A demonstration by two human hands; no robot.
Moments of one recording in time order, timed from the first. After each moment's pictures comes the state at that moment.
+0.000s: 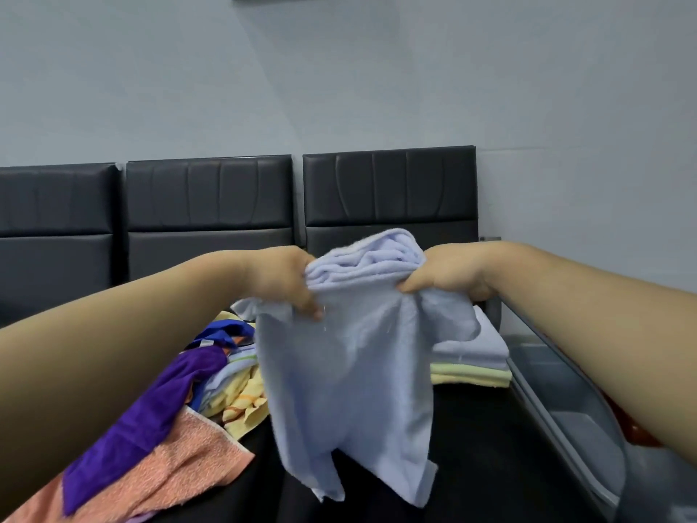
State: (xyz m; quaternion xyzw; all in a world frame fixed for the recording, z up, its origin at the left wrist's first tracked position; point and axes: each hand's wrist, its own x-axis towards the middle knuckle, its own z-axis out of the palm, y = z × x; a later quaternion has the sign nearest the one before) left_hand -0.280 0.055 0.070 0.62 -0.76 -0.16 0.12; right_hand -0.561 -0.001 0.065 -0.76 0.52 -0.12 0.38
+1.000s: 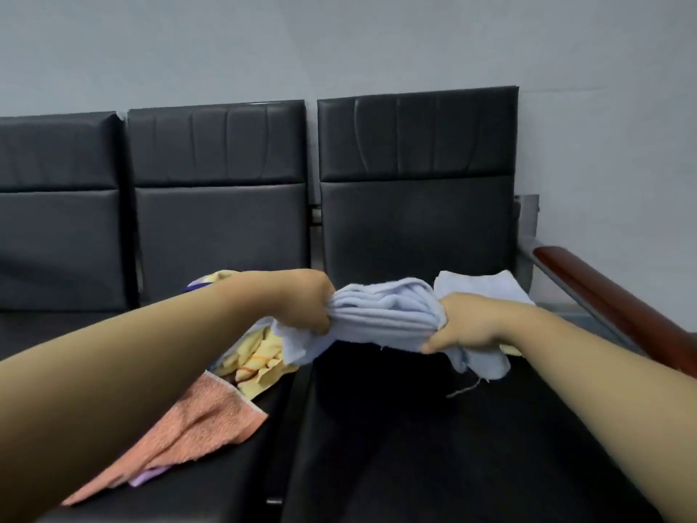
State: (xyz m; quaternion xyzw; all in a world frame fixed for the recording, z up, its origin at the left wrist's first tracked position) left_hand -0.284 0.035 -0.022 0.66 -0.74 -0.05 -0.09; right_hand -0.559 -0.024 -0.068 -0.84 0.49 0.01 0.22
